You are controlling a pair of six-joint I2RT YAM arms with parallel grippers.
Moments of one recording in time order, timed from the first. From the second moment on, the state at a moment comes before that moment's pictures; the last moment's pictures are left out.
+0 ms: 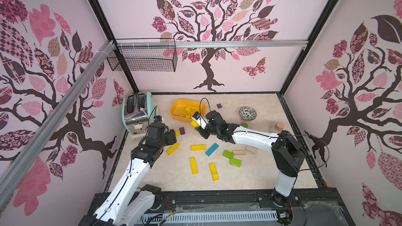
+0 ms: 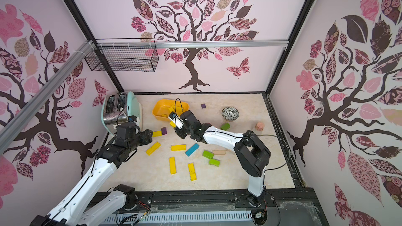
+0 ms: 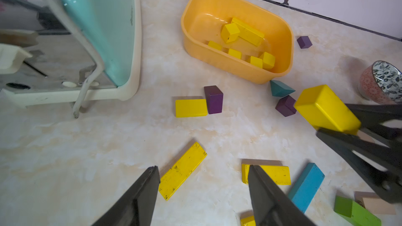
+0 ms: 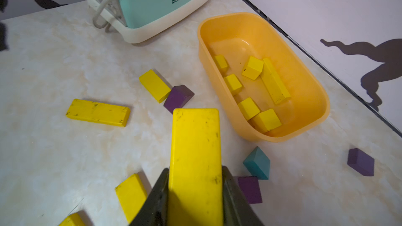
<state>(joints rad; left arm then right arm) -0.30 0.95 0.78 -0.53 -0.13 -0.35 0.82 1.87 1.32 -0.01 -0.03 -0.17</state>
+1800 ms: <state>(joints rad) -0.41 1.29 0.91 -0.46 -0.15 -0.28 0.72 1.95 1.51 0.02 -0.04 -0.01</state>
